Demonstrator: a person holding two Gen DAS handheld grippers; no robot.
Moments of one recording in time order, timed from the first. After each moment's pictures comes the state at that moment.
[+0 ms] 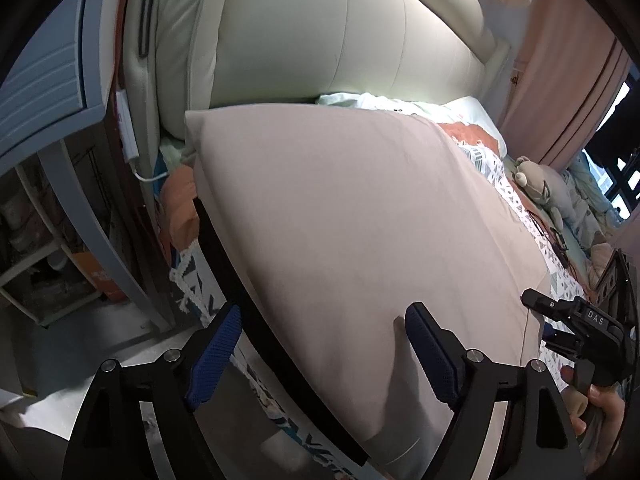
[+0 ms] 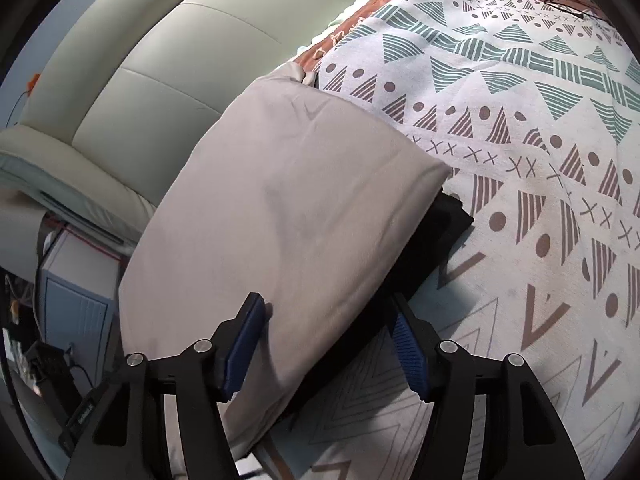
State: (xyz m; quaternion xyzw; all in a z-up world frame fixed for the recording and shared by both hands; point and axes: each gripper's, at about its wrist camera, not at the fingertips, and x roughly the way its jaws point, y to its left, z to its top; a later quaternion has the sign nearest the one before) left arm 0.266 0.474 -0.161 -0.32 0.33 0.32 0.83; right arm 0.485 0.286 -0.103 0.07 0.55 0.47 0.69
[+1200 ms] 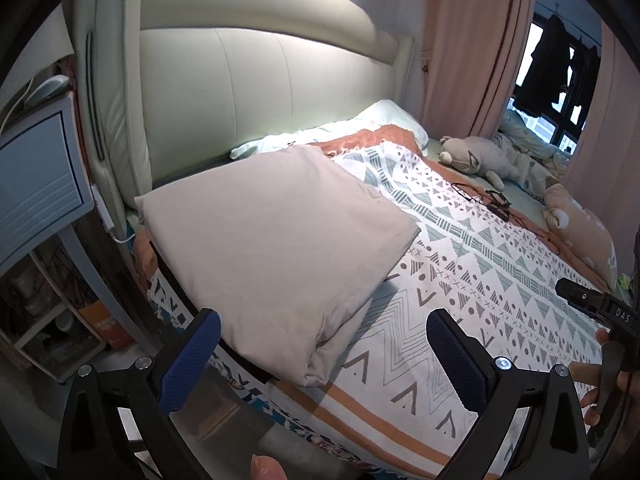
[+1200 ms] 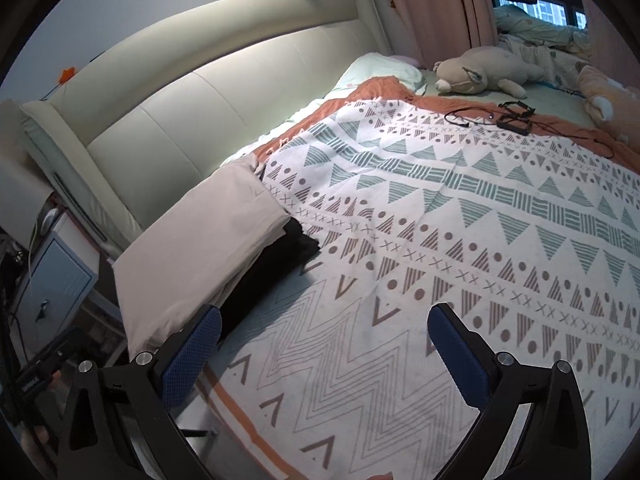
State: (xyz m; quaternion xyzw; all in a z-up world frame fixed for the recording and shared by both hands) left arm 0.251 0.317 -0.064 -0.20 0.30 0.26 0.90; right arm 0.424 0.071 0.018 0.00 0.41 0.38 0.83
